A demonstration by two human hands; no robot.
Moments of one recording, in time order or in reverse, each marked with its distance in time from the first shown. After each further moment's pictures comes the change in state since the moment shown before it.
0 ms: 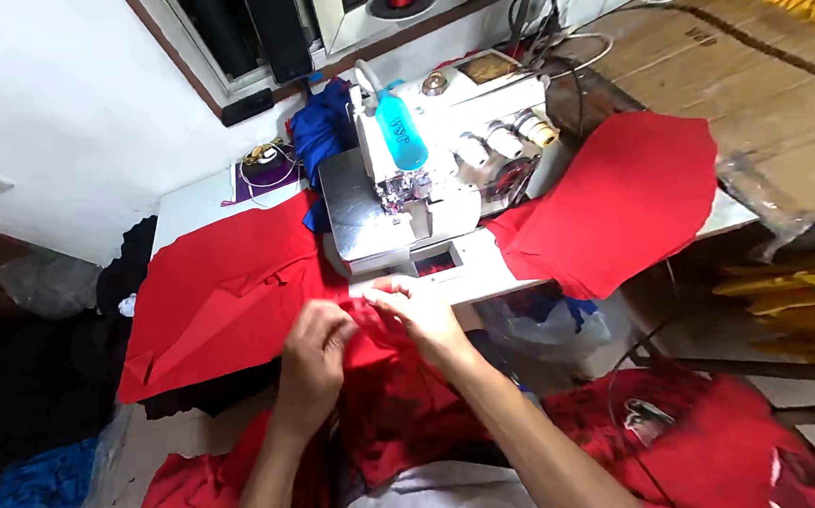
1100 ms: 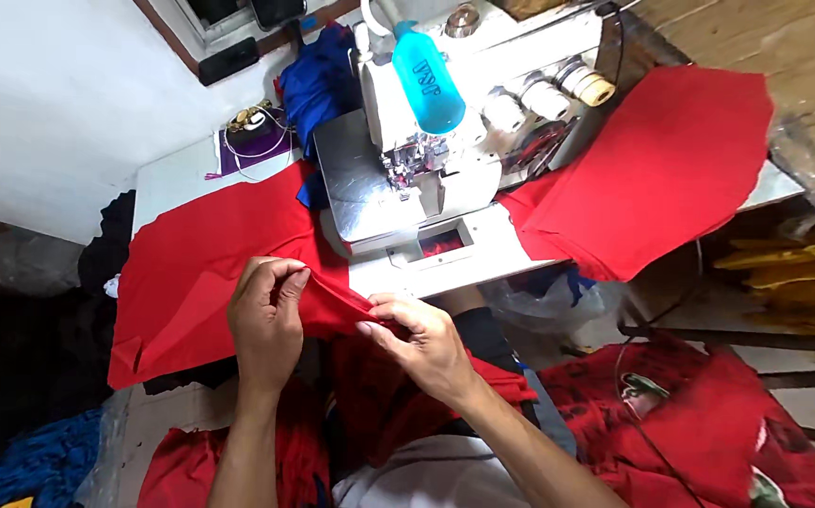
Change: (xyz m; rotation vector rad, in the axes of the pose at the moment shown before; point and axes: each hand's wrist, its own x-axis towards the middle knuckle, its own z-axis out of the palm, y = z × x) left_hand 0.031 -0.021 -0.022 0.050 0.236 -0.138; right_hand -0.026 0.041 0.011 -0.372 0.022 -0.633
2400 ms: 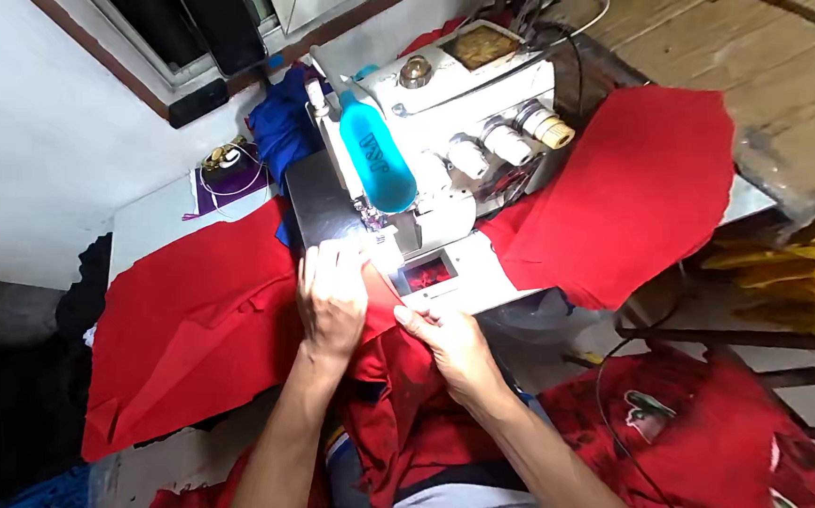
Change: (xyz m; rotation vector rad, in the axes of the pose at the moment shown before) left_hand 0.046 0.001 0.118 0.371 -0.040 0.420; right_hand 0.029 0.018 -0.043 0.328 0.255 0.792
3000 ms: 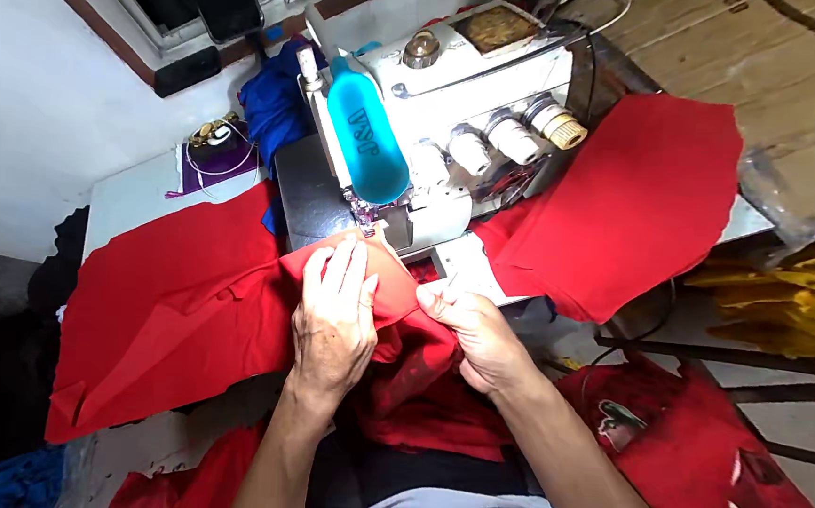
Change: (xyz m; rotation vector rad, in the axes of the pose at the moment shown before) left_hand -0.019 0.030 -0.013 -0.052 -0.197 -0.102; right_hand 0.012 -0.027 -0.038 0.192 -0.149 0.101
